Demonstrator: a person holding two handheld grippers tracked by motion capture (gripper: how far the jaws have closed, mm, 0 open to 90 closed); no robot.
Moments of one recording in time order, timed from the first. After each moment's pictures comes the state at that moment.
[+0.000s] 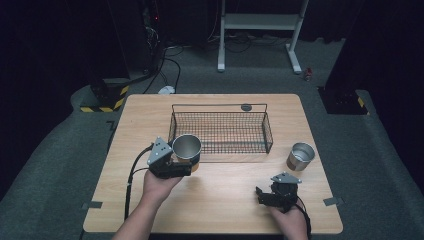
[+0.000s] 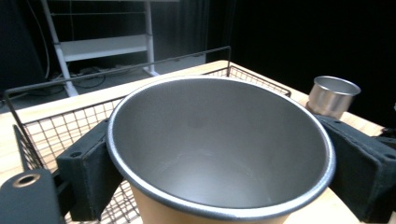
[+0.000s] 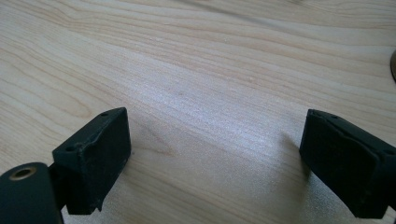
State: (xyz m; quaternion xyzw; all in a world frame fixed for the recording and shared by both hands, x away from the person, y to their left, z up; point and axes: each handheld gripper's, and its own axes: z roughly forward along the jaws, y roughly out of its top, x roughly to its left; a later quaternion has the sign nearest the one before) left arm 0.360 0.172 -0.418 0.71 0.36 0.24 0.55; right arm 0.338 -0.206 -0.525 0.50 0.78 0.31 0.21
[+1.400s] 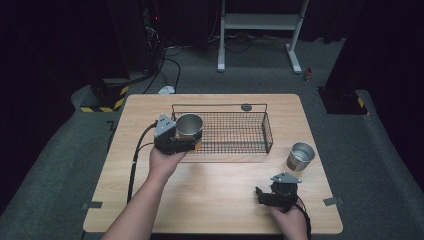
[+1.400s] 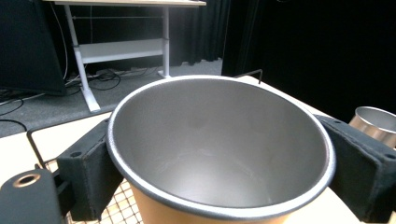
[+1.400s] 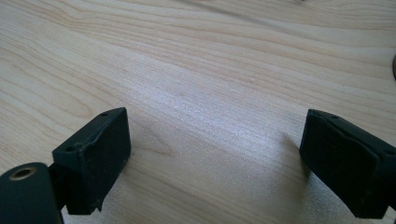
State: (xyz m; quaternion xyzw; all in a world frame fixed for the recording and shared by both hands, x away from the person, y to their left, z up) left arm 0.421 0.164 -0.396 0.69 0.39 0.25 0.55; right arm 0.339 -0.205 -0.525 0.50 0.78 0.31 0.20
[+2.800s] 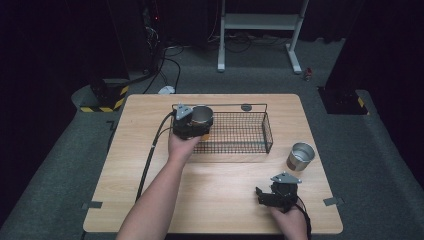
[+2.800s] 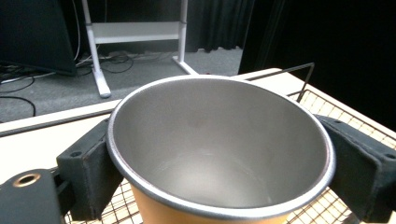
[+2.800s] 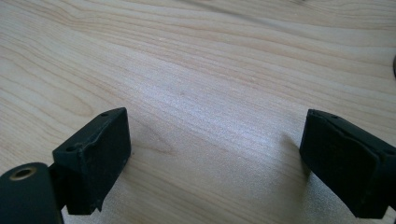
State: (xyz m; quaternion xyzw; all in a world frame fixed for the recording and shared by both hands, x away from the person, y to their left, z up) left arm 0.495 0.130 -0.434 0.69 0.44 0.24 0.52; right arm 0.338 -0.206 -0.525 0.50 0.78 0.32 0.20
